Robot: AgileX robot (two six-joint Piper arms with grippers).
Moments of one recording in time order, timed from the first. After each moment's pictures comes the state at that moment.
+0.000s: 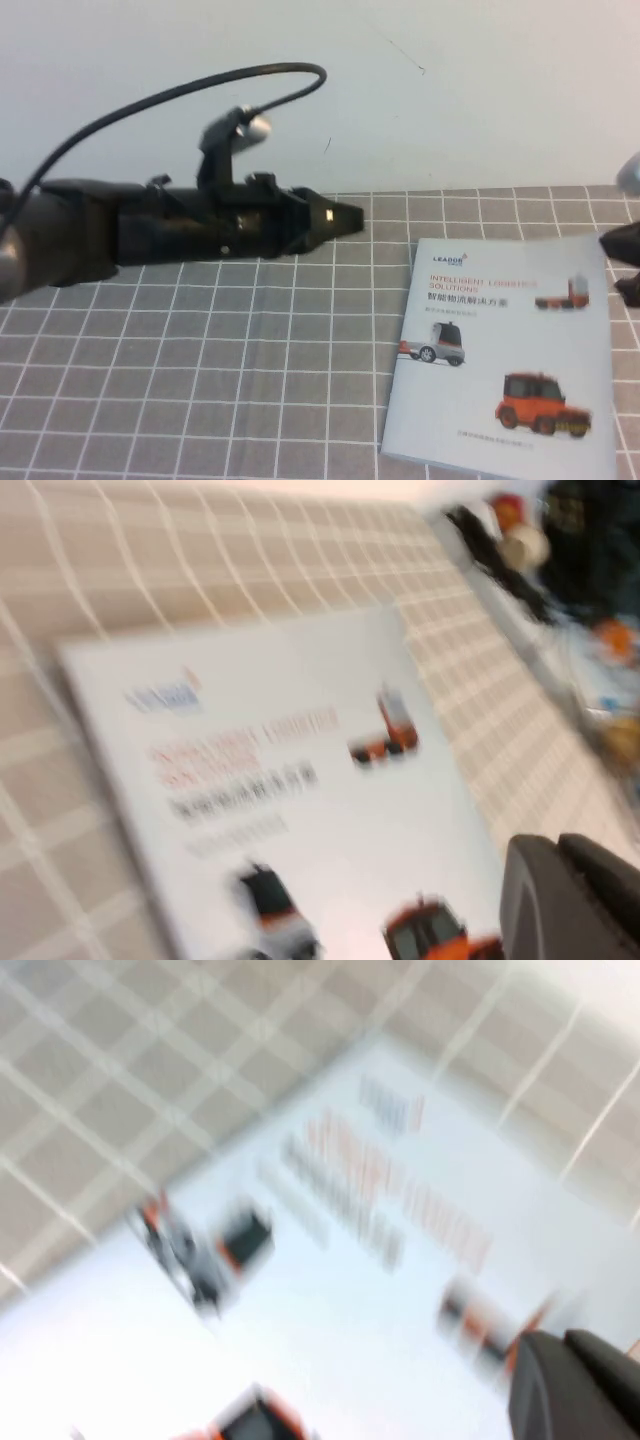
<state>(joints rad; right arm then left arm) 0.15 1.33 -0.89 0.54 0.50 -0.91 -0.27 1.73 -1.11 -1.65 0.82 1.21</state>
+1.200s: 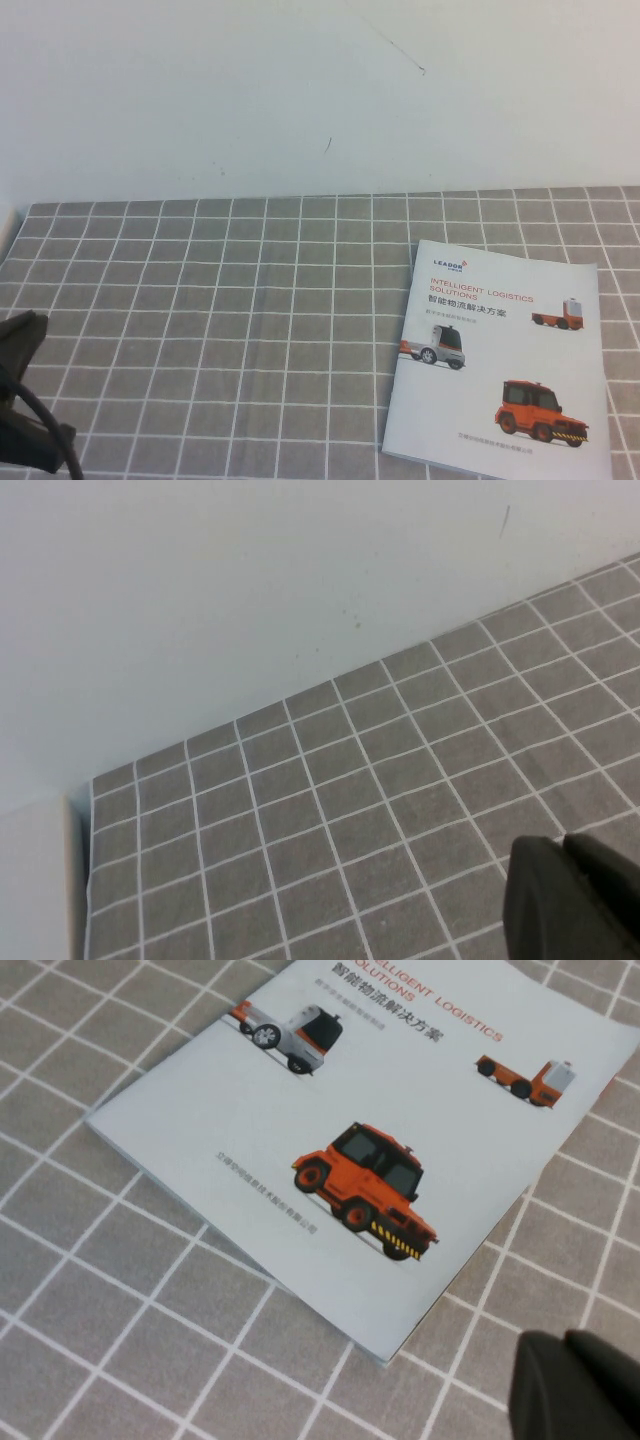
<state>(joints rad) 0.15 0.47 -0.38 0.28 0.73 -0.48 -0.27 0.63 -0.44 0.29 0.21 -0.12</state>
